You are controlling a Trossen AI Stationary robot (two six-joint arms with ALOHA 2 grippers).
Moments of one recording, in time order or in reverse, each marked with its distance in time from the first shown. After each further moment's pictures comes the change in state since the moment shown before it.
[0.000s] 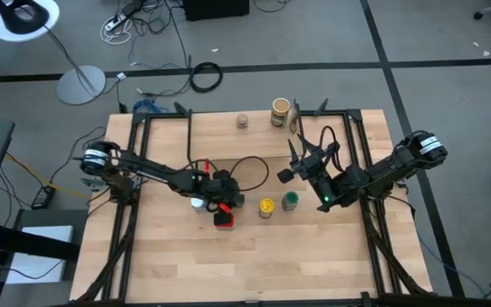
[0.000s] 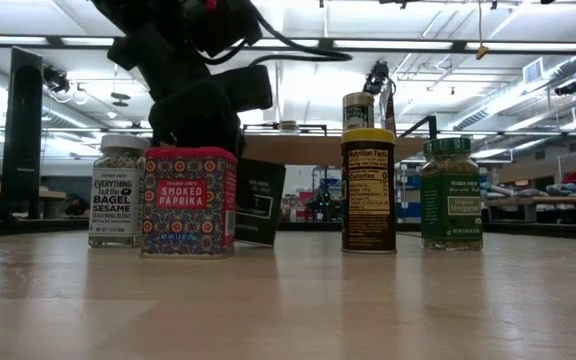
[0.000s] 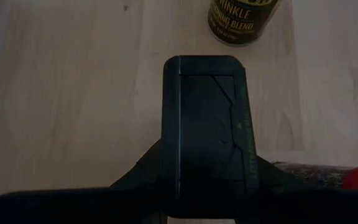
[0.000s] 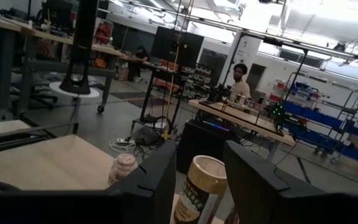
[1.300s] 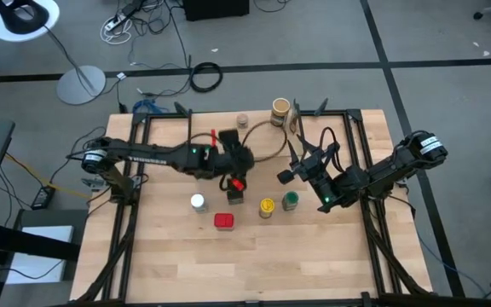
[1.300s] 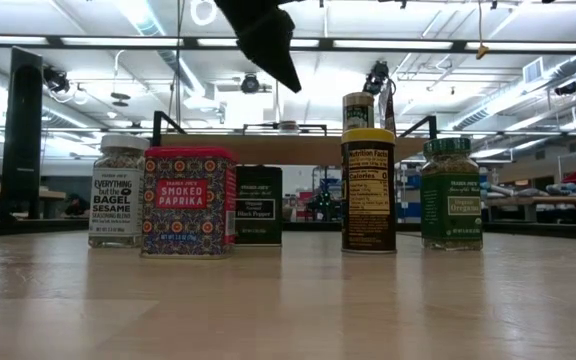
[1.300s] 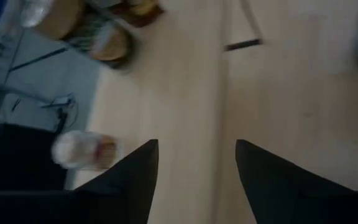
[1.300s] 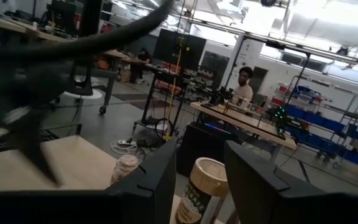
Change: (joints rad) left arm 0.081 -0.006 0.551 -0.441 -0.488 0.324; right arm 0.011 0.000 0.000 -0.005 -0.014 -0.003
